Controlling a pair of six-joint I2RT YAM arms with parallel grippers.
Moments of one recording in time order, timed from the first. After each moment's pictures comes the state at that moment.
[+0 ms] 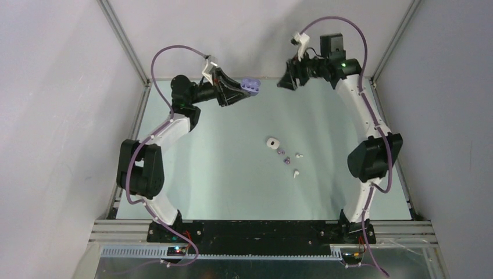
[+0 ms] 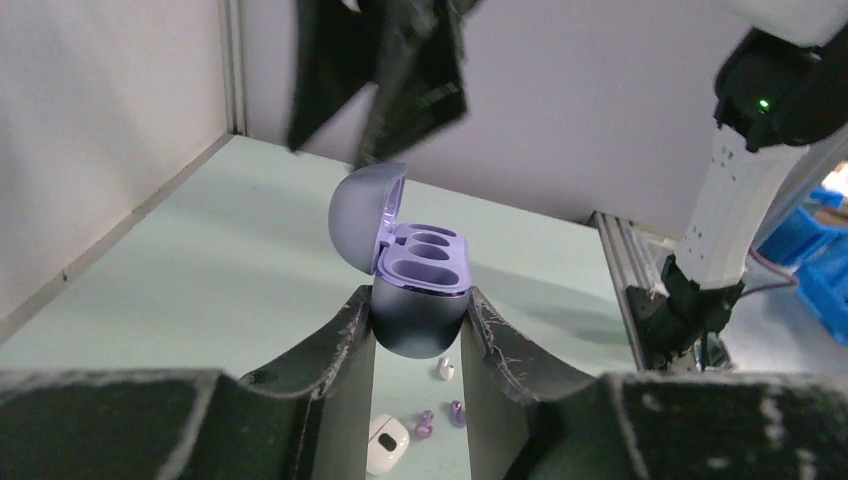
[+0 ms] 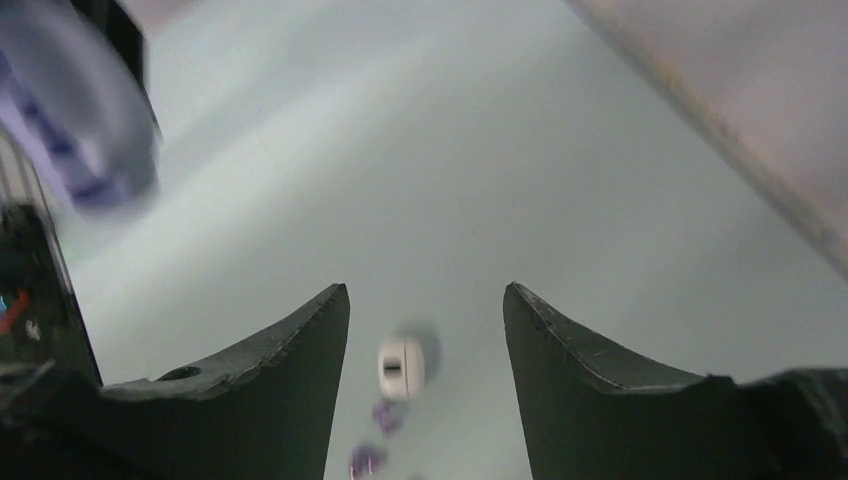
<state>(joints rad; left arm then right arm) -0.25 1.70 1.22 0.88 1.14 -0.55 0.25 1.96 2.17 -0.72 -0.76 -0.20</state>
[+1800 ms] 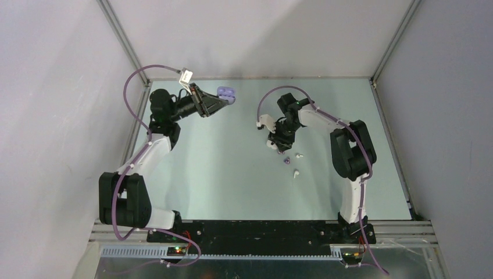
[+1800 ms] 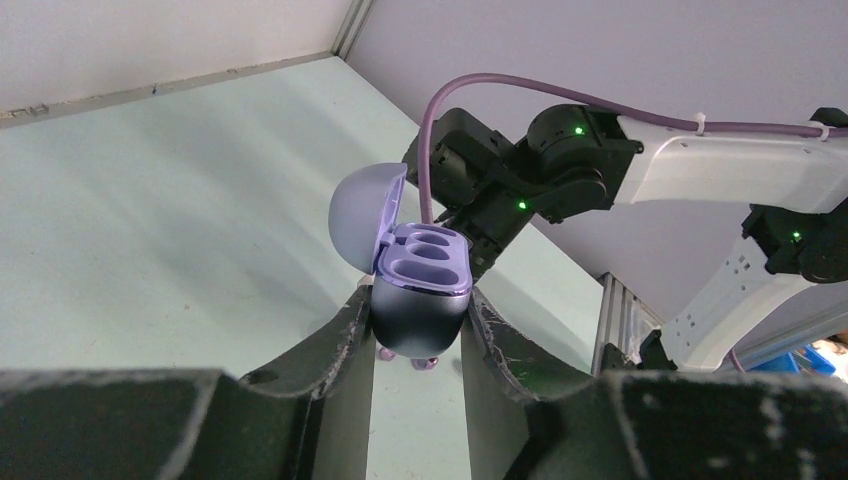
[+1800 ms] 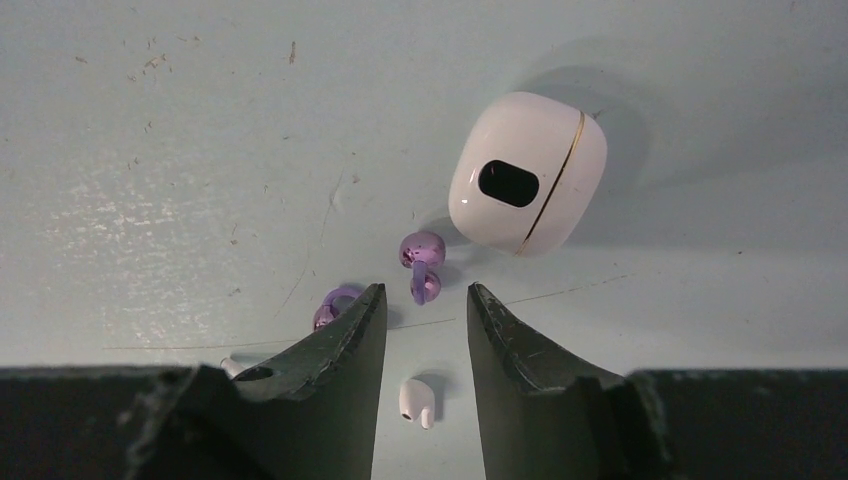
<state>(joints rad) -0.10 1.39 0.94 0.55 0.94 -0.62 0.47 2.00 1.54 -0.89 -0.42 -0.90</state>
